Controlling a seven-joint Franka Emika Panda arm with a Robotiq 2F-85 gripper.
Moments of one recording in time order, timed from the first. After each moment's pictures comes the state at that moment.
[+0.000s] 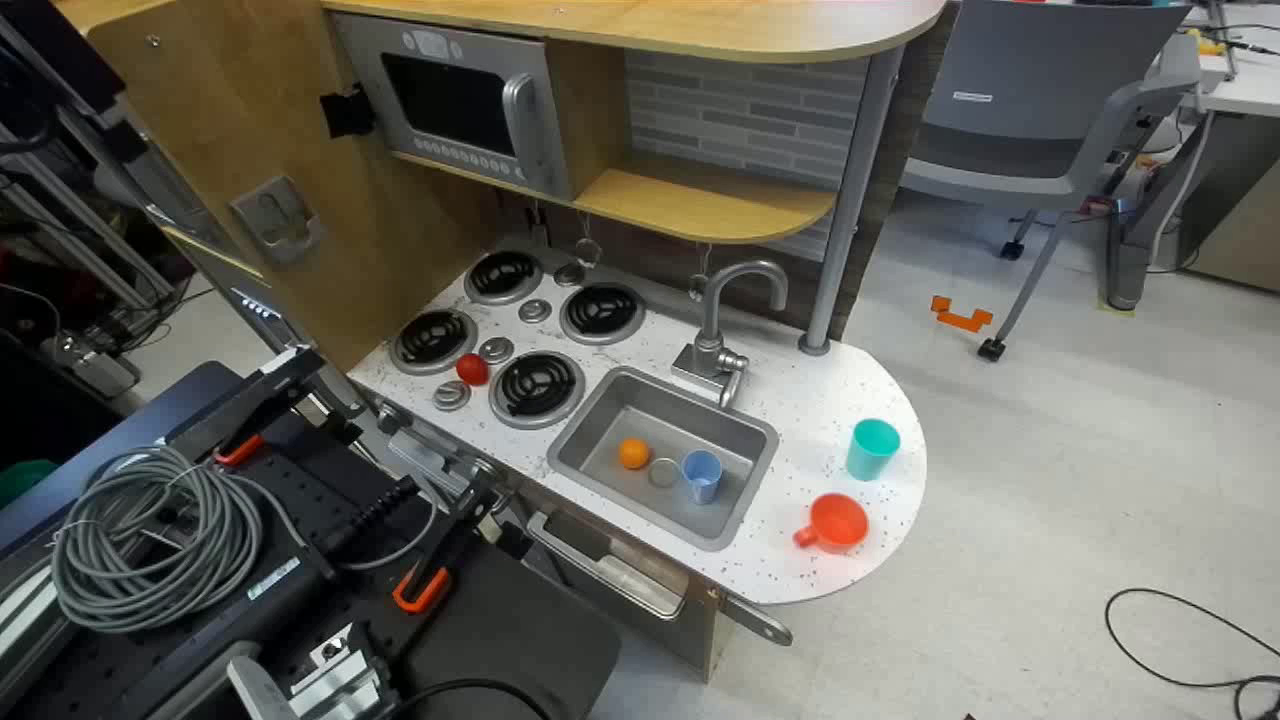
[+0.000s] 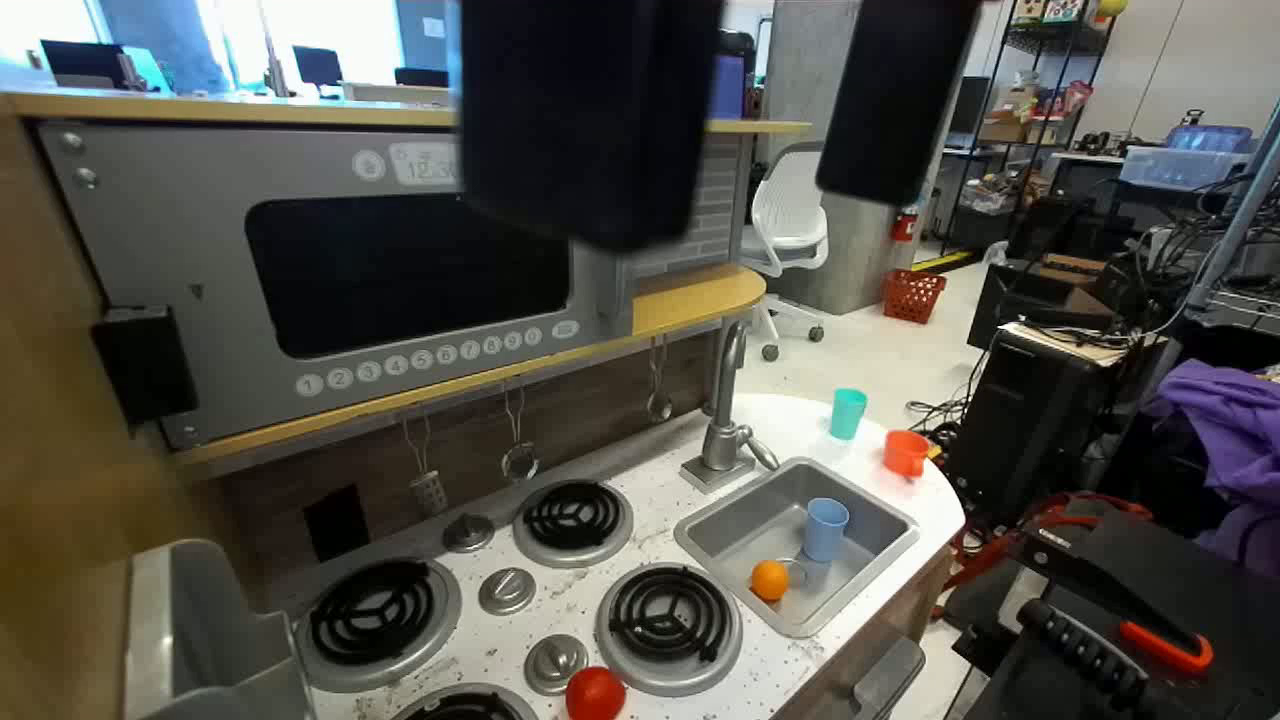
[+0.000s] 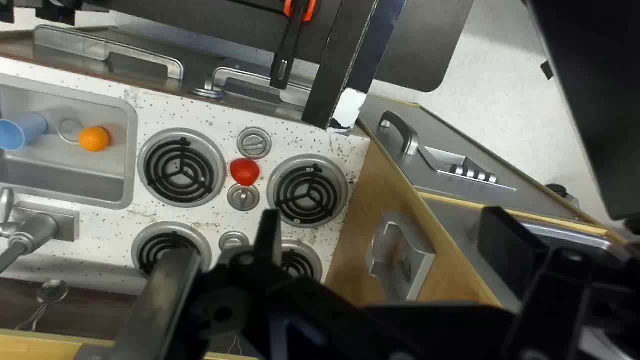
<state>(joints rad) 0.25 -0.42 0.21 -2.64 0.17 2.31 0.04</state>
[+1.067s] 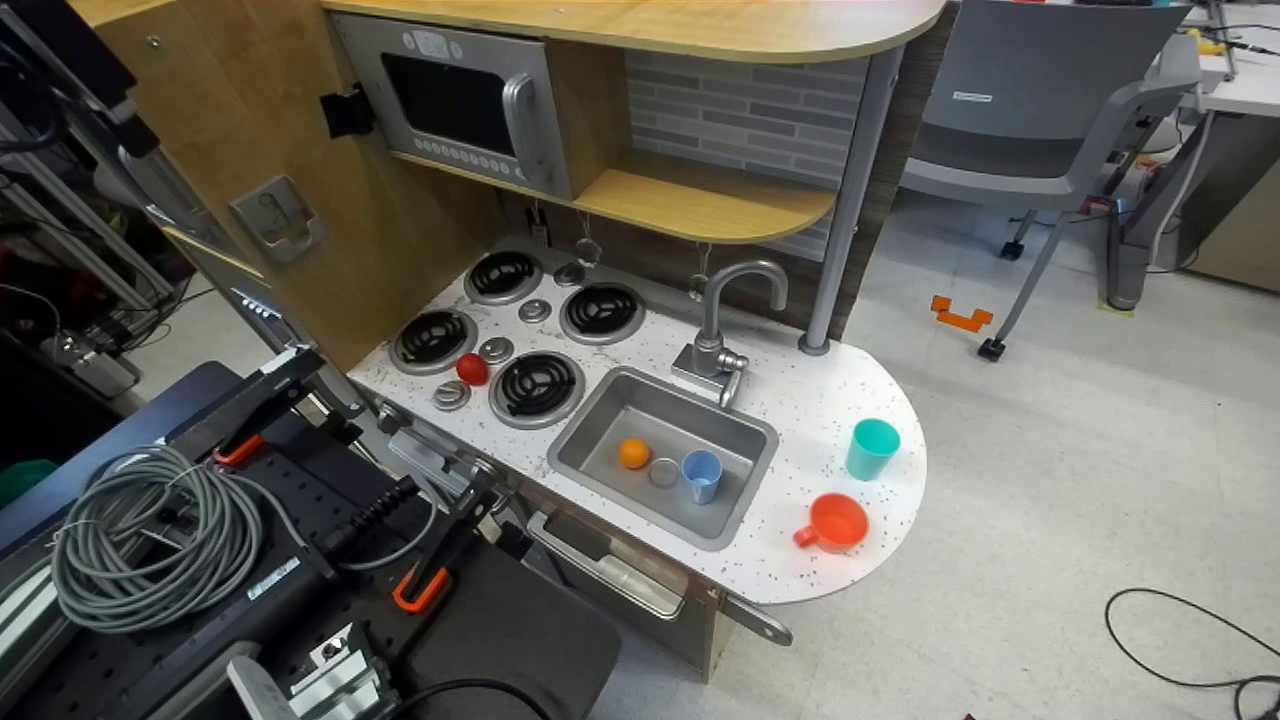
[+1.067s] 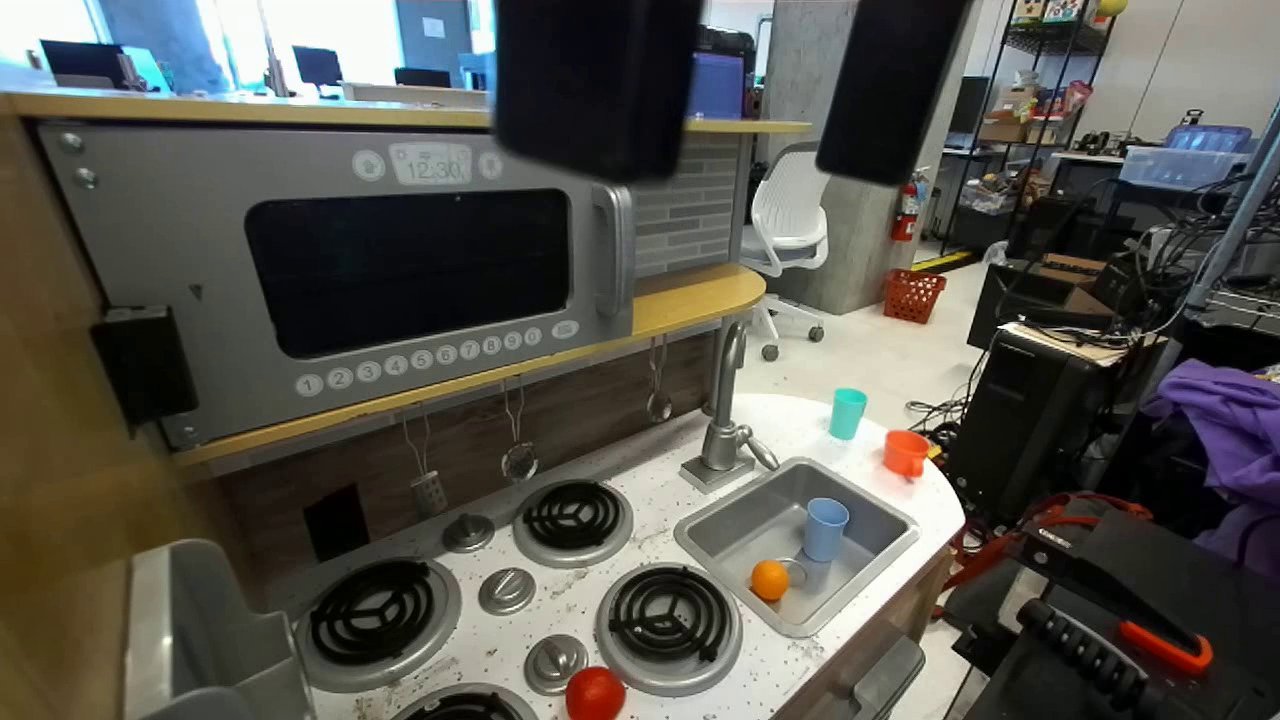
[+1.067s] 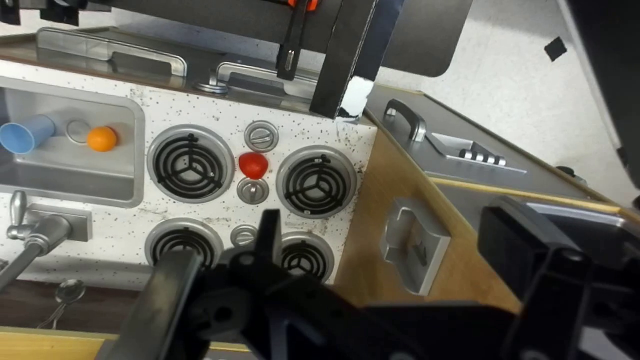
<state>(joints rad) 0.24 -0.42 0.20 -2.64 0.17 2.32 0.05</state>
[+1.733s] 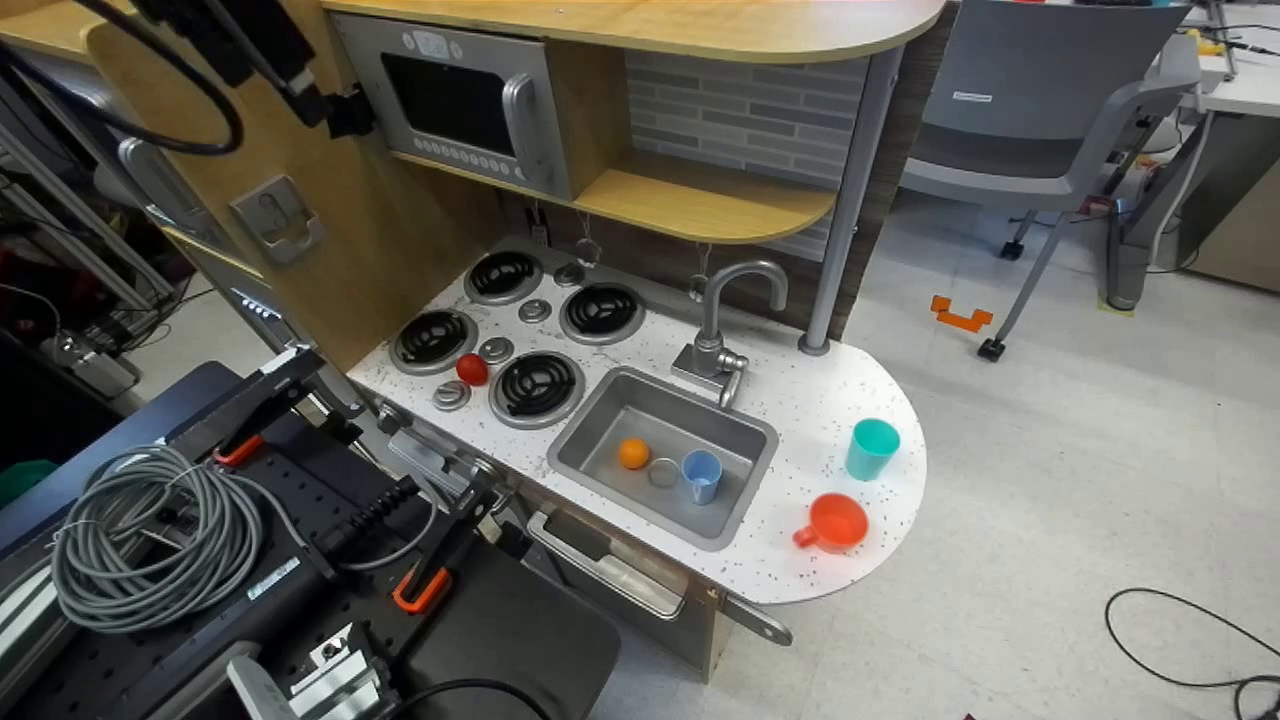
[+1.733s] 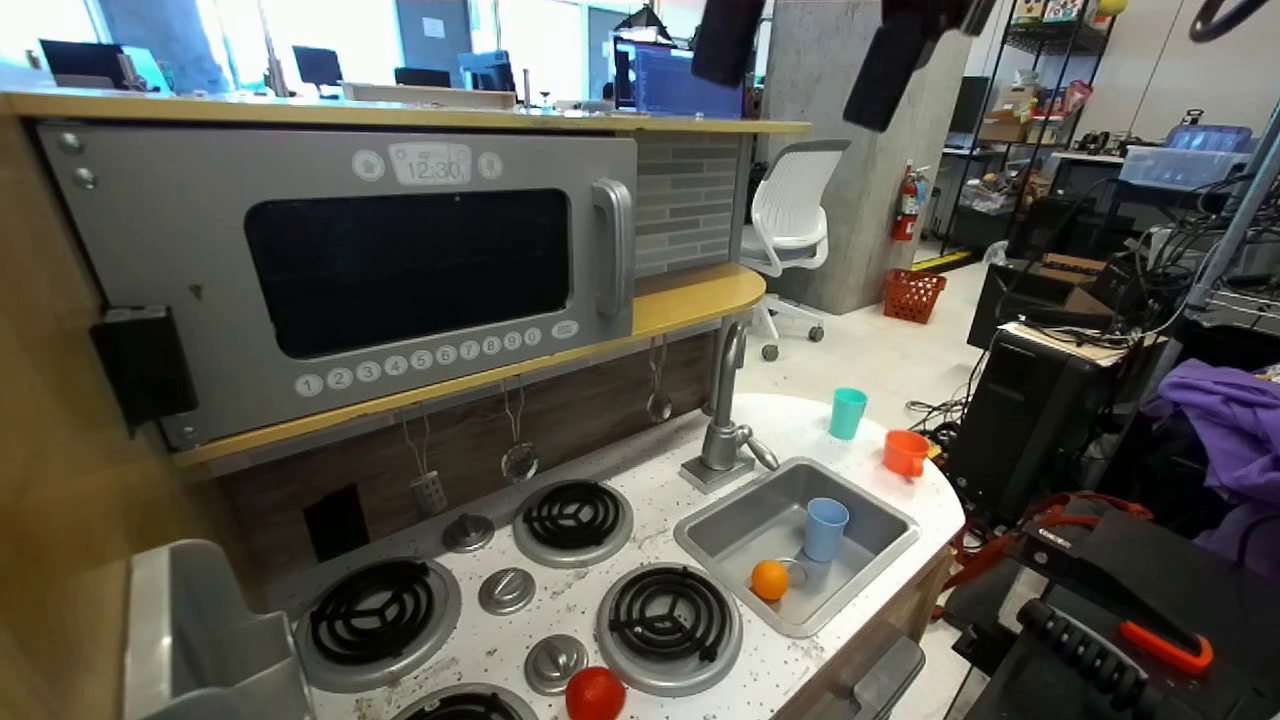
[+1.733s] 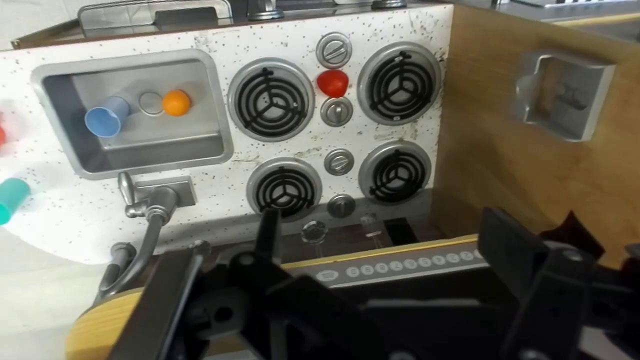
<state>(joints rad) 0.07 -0.33 0.05 -2.58 0.15 2.47 0.04</state>
